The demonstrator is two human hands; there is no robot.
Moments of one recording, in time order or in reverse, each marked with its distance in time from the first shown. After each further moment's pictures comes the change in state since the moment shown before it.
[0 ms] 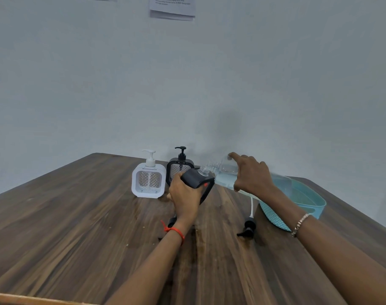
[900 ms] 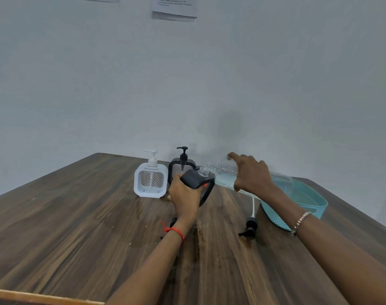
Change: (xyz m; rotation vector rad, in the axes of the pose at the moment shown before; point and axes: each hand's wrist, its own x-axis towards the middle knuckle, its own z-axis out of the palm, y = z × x) left_hand -0.004 0.006 -0.008 0.036 0.006 -0.033; right_hand 0.000 -0.006 -0.003 -0.019 -0.025 -0.012
